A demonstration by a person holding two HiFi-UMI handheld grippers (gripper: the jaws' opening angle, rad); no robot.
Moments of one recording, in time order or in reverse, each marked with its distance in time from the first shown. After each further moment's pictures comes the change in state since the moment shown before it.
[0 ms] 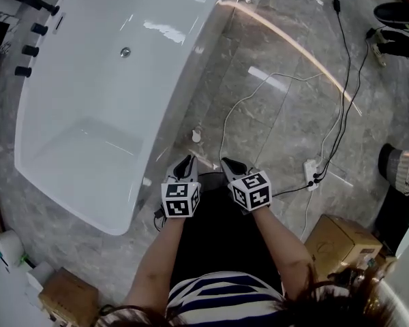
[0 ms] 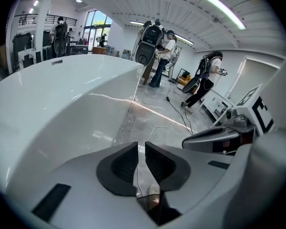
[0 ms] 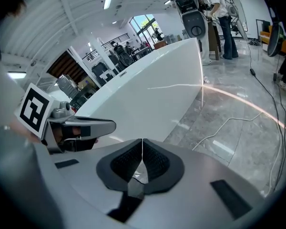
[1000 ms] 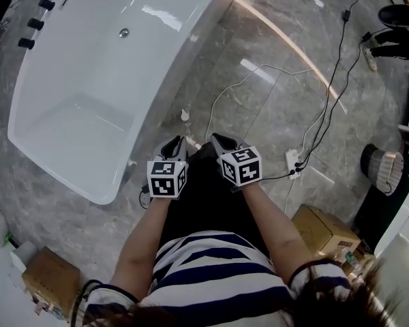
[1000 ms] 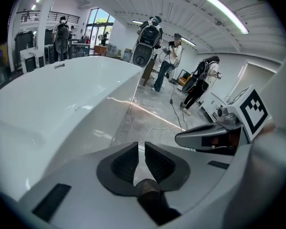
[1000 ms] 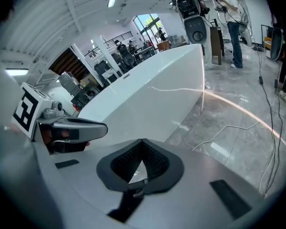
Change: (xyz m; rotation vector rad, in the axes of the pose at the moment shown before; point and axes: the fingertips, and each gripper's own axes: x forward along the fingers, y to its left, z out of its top) left arm -0.053 -0.029 0.028 -0.030 0.011 -0.007; right arm -0.043 0.015 0.035 -0.041 0.014 -0.002
